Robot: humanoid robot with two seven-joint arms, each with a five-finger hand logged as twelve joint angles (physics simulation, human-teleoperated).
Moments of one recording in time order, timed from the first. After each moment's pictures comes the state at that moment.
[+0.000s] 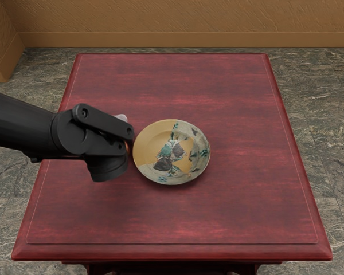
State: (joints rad) left arm -1.74 0.02 0.79 -1.42 0.09 0.61 0.61; right arm -0.07 0.00 -0.02 0.17 0.17 -0.21 -0.04
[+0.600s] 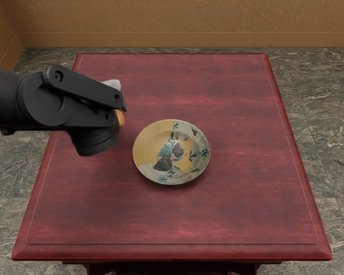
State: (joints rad) left arm -1.96 0.11 0.80 -1.54 0.07 0.61 0.61; right arm -0.07 0.00 -0.03 0.17 0.17 -0.21 -0.04
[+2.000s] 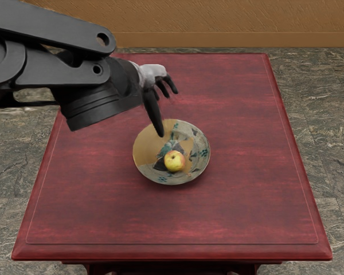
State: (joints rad) left arm -2.10 0.33 0.47 -1.69 -0.01 0.38 0.61; right arm -0.07 0.00 -0.03 0.17 0.17 -0.21 -0.04
